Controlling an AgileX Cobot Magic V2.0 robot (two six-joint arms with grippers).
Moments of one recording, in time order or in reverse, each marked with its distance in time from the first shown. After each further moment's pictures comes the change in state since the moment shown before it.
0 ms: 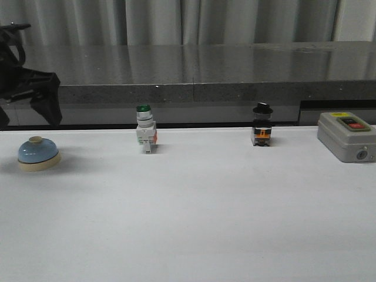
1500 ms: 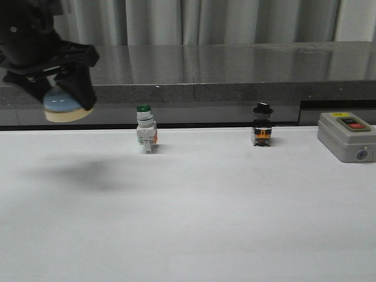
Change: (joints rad) left arm -0.211 -0.131 -0.009 0.013 0.113 0.002; right arm 0.000 0.000 0.000 0.000 0.000 0.000
